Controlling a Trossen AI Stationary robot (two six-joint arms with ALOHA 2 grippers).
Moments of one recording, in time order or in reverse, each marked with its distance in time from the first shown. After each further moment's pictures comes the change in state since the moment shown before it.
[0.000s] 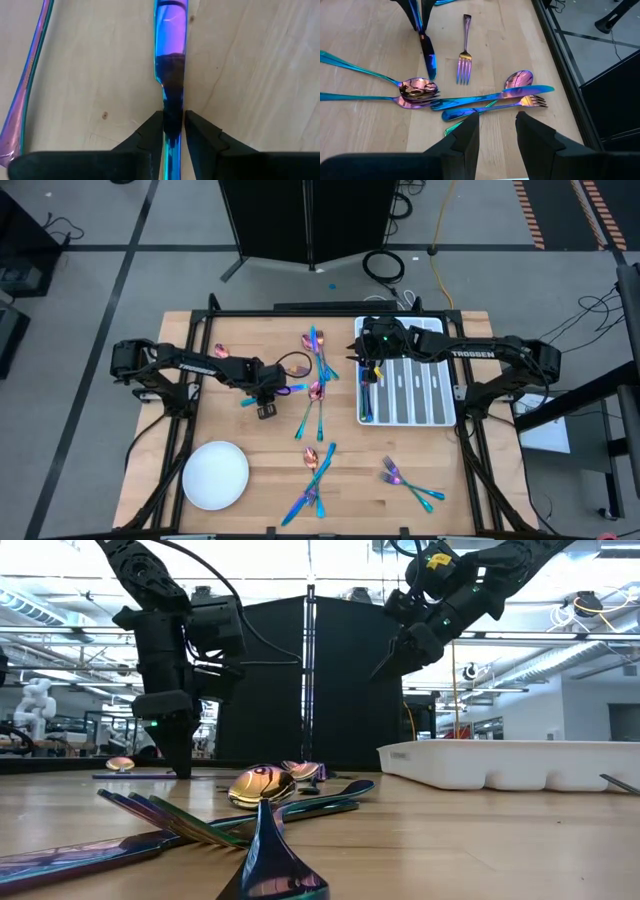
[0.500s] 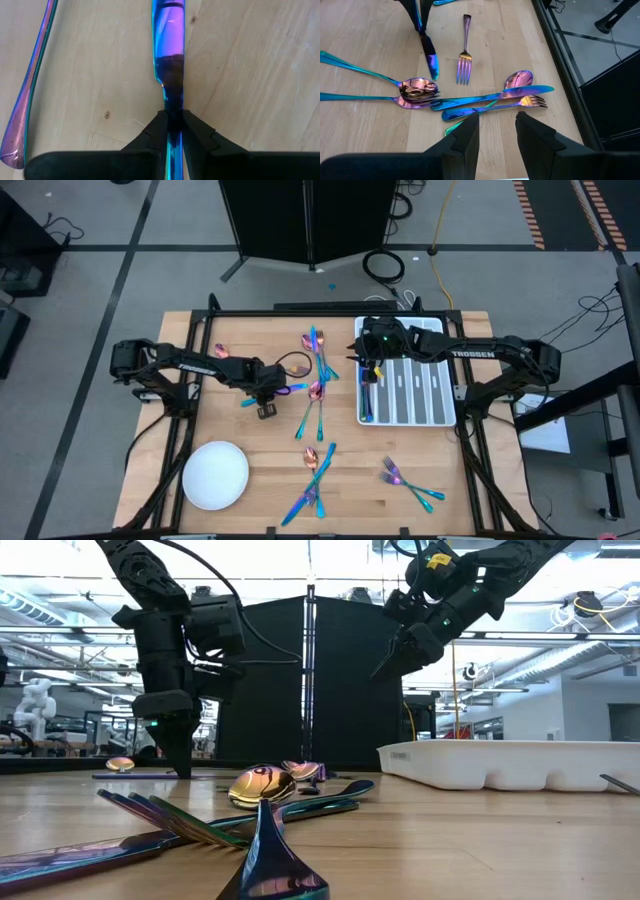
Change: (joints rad) left arm 0.000 0.000 0.001 0.001 -0.006 0.000; right arm 0.000 0.000 0.000 0.000 0.000 0.000
